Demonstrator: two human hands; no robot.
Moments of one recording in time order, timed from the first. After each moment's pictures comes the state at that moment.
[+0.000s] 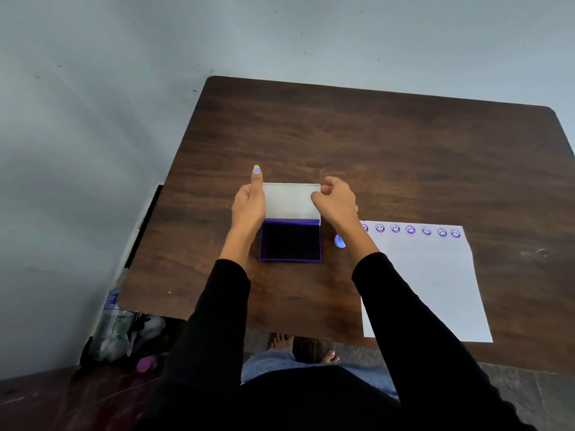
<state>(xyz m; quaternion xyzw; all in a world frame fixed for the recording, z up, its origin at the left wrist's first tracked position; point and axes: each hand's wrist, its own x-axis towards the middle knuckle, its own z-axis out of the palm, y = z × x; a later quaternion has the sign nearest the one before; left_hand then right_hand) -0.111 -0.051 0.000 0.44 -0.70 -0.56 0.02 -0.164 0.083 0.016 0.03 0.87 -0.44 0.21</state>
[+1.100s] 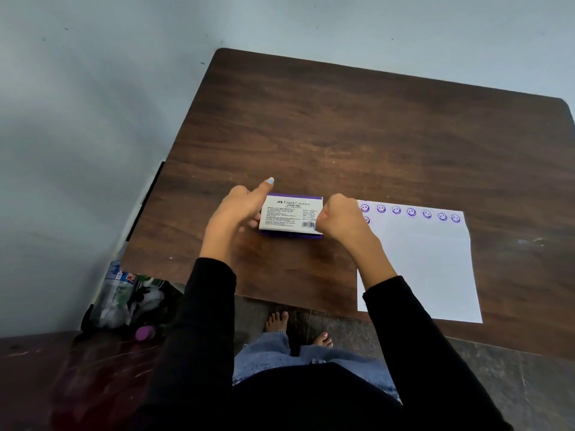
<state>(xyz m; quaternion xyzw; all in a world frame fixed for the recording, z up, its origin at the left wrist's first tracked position) -0.053 -0.055 0.023 0.41 -0.76 -0.48 -0.15 -0.107 0.106 0.030 -0.07 0.94 -0.21 0.27</state>
